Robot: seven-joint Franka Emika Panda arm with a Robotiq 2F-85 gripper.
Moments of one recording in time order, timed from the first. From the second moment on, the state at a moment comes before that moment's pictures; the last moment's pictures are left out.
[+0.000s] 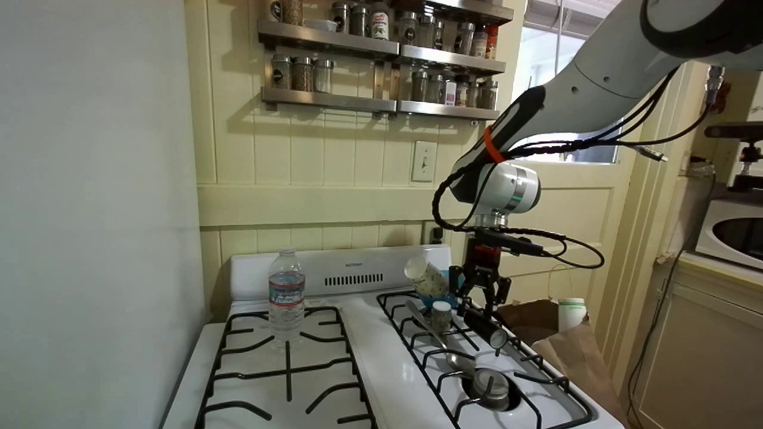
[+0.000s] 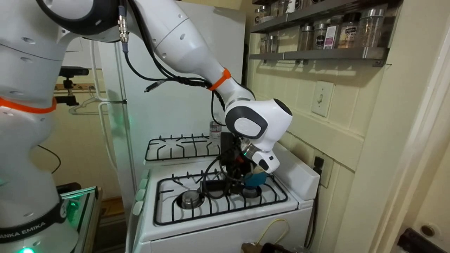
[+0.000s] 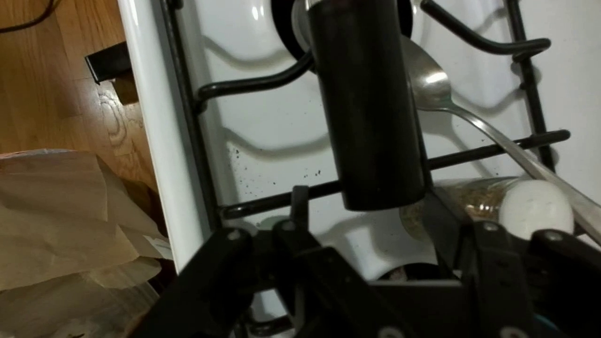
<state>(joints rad) -0.17 0.43 -0.05 -1.96 0.30 2.00 -0.05</state>
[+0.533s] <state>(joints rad) -0.17 0.45 -0.05 -1.93 0.30 2.00 -0.05</state>
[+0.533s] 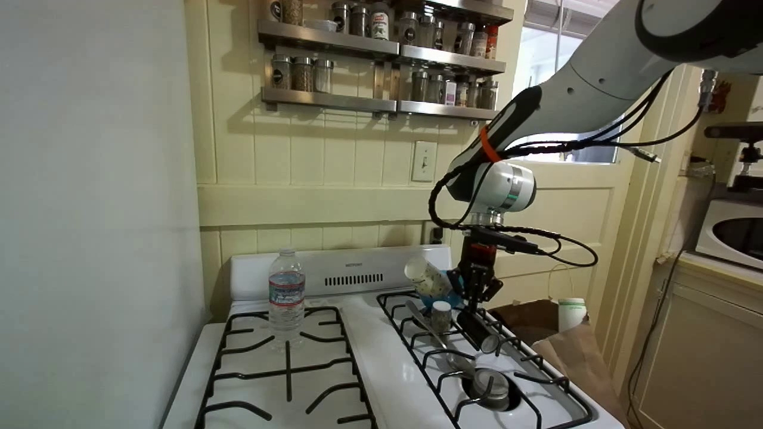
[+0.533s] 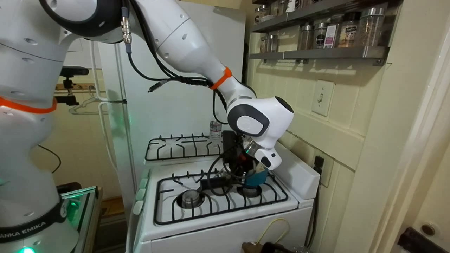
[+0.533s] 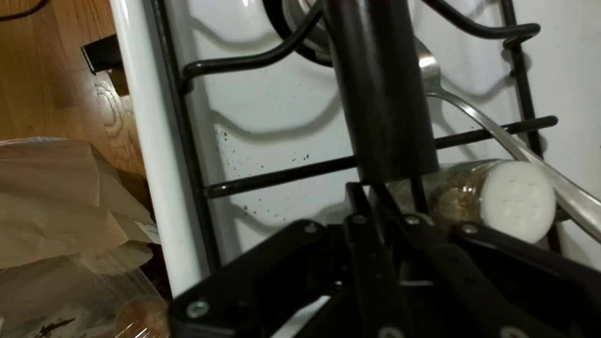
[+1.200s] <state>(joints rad) -0.15 0.42 -0.05 -1.94 0.28 2.00 -0.05</state>
